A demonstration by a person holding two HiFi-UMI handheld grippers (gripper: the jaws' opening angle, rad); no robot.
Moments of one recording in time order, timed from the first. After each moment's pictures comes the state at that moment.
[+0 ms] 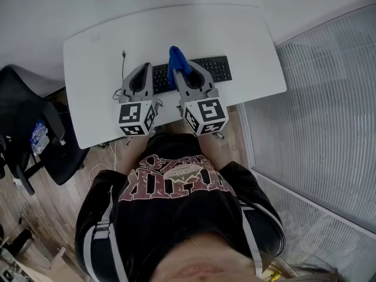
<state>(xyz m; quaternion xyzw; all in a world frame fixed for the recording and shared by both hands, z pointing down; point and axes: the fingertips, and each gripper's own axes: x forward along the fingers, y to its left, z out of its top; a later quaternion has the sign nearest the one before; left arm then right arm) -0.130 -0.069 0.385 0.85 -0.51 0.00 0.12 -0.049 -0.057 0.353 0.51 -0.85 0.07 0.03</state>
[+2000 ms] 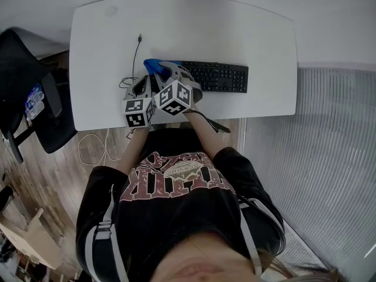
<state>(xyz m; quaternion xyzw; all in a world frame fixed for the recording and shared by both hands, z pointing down) -0.204 -0.075 0.588 0.74 -0.58 0.14 0.30 -0.183 -0.107 0.566 0.25 -0.88 -0.05 0.39</state>
